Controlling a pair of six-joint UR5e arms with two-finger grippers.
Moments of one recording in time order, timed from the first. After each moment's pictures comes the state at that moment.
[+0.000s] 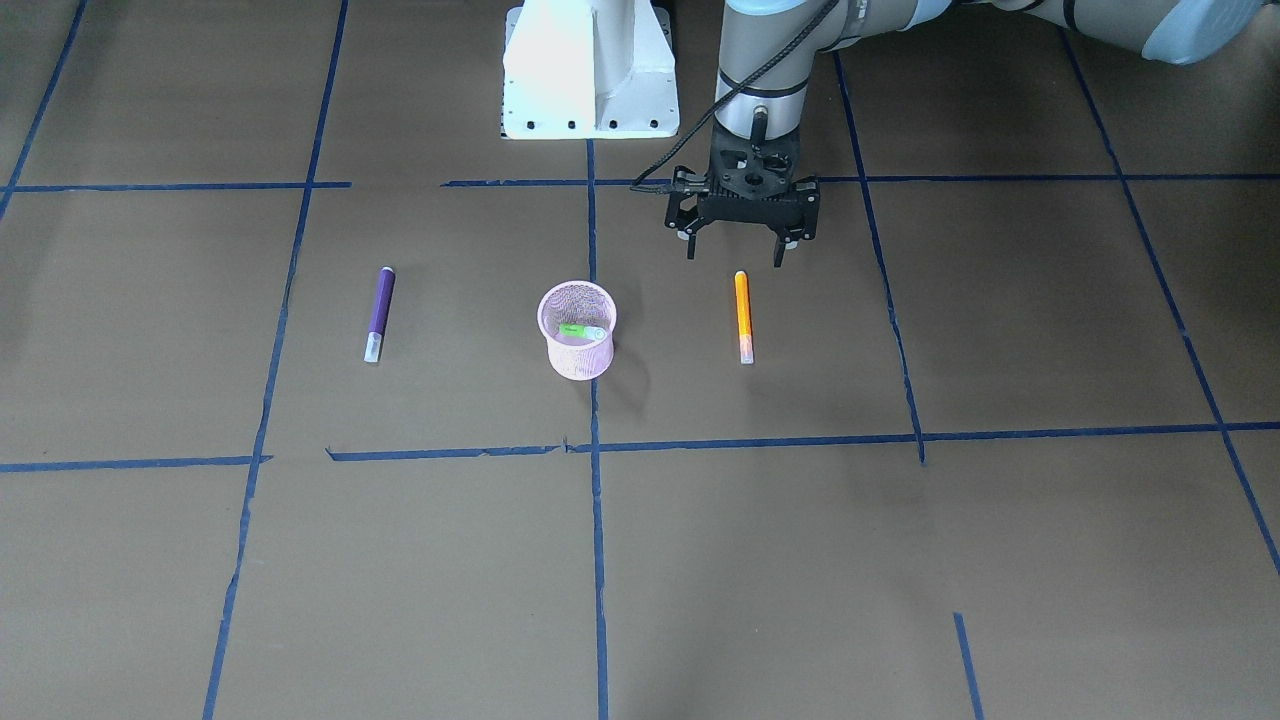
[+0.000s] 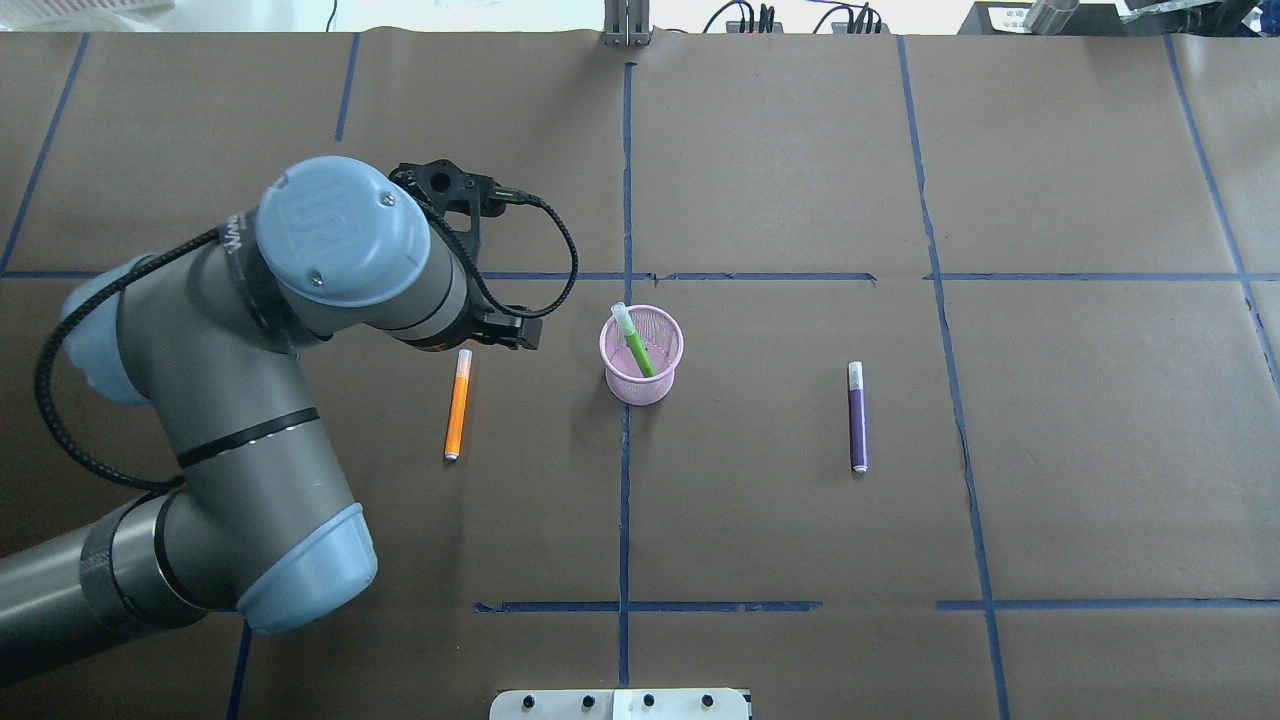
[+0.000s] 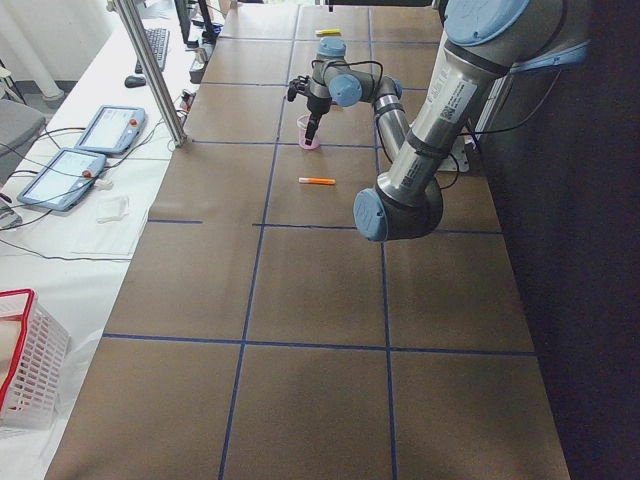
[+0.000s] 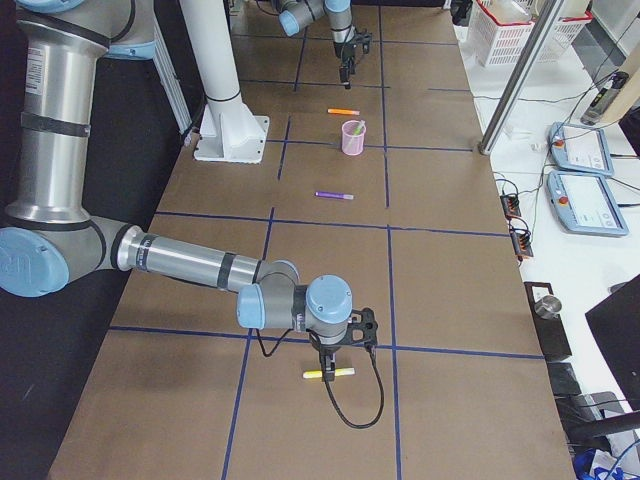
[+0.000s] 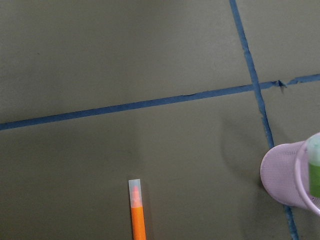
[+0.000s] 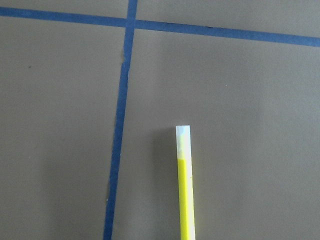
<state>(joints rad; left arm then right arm) -0.58 -2.18 -1.95 -1.37 -1.77 -0.98 1.52 -1.74 1.49 -1.25 2.34 0.00</state>
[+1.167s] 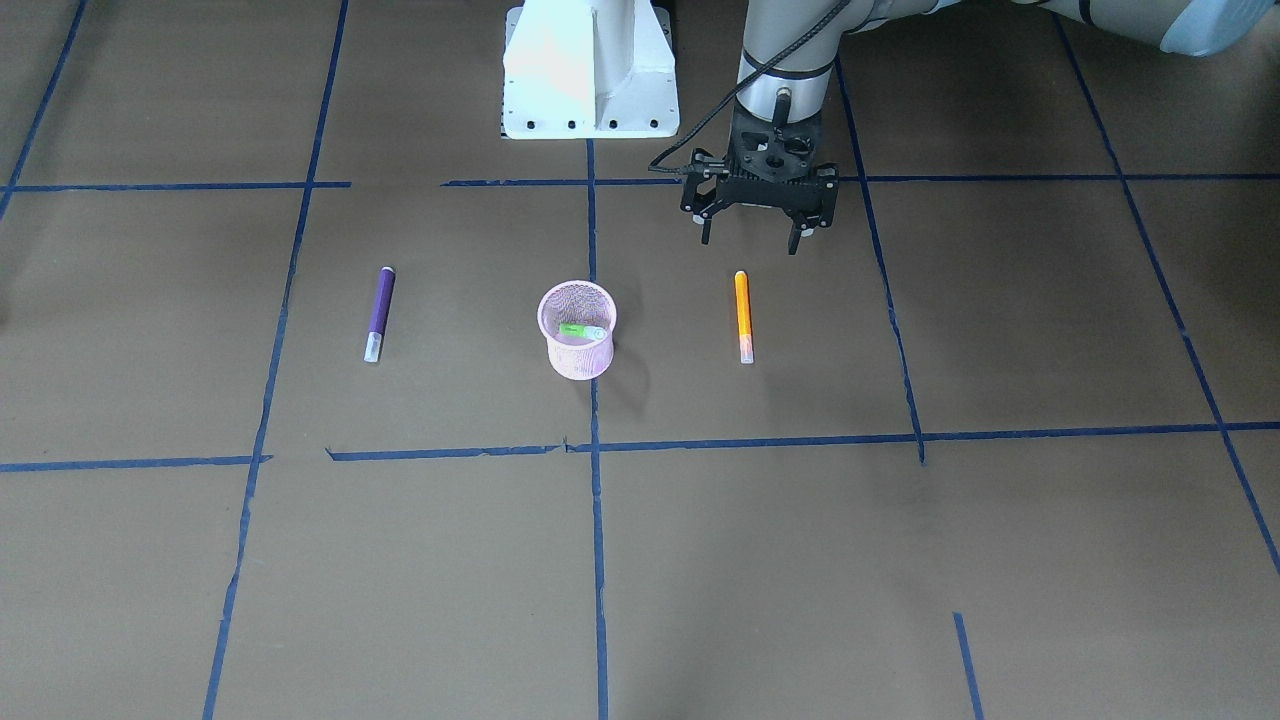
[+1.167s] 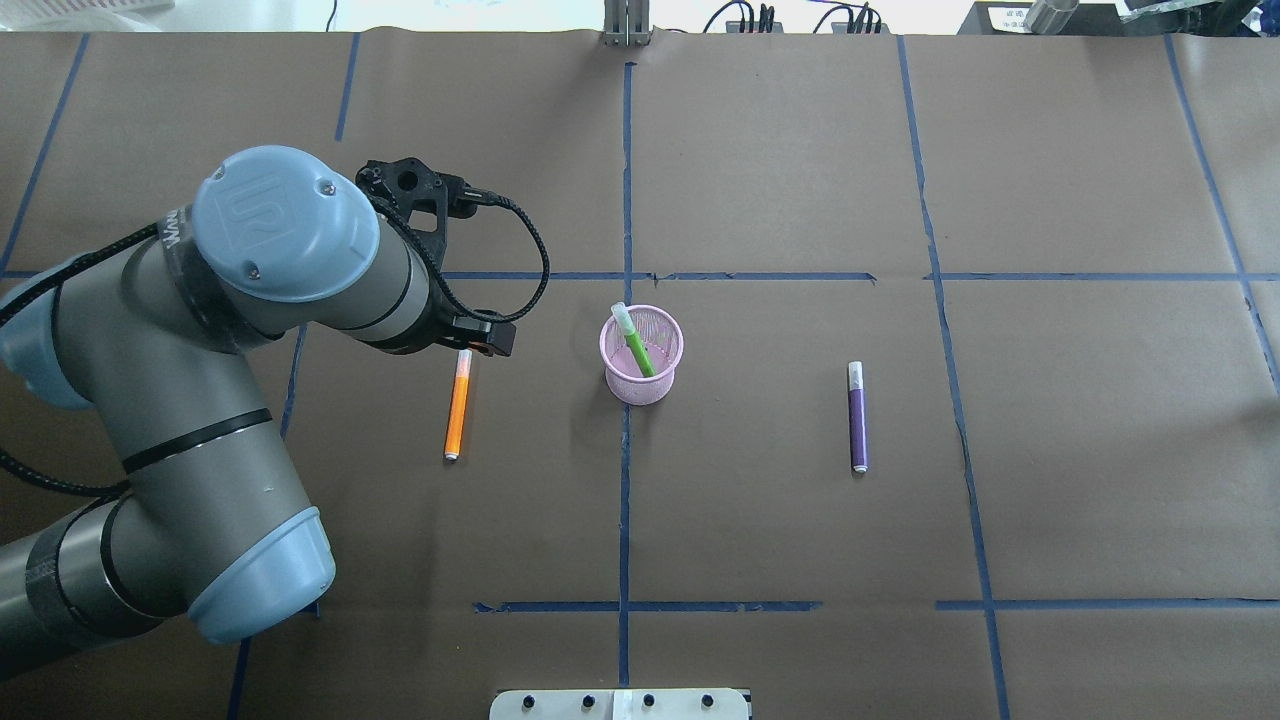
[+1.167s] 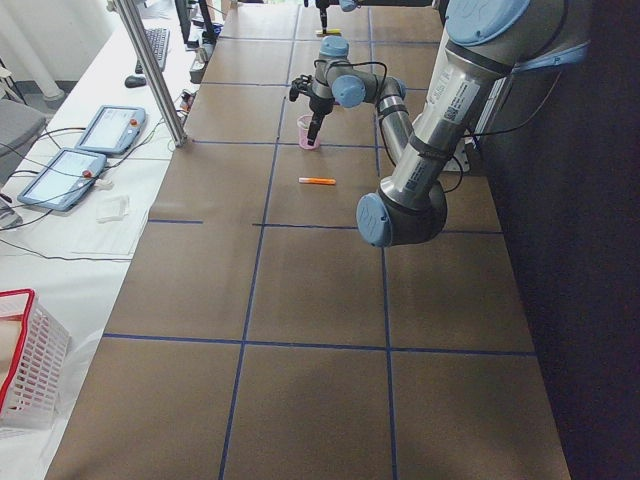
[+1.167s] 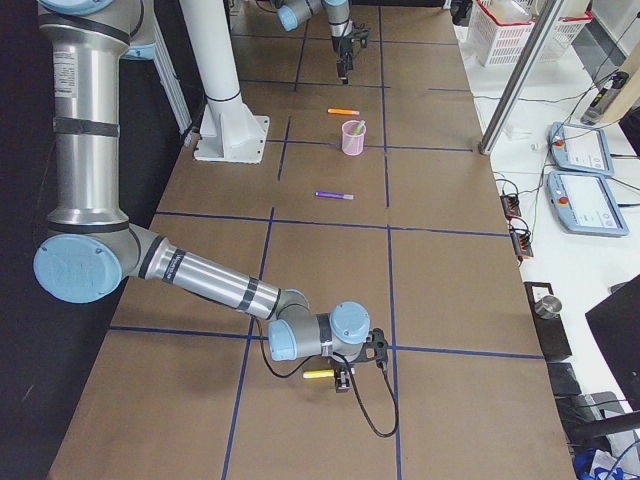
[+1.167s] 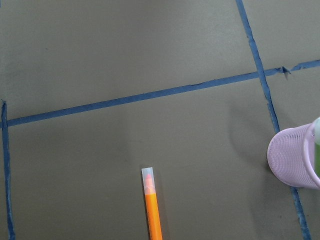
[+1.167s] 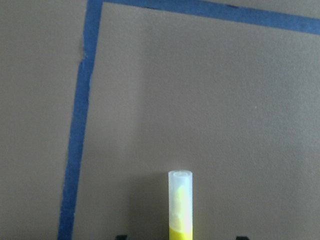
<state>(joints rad) -0.59 -2.15 -2.00 -1.37 -1.78 -0.98 1.37 -1.63 1.21 -1.03 2.29 0.11</state>
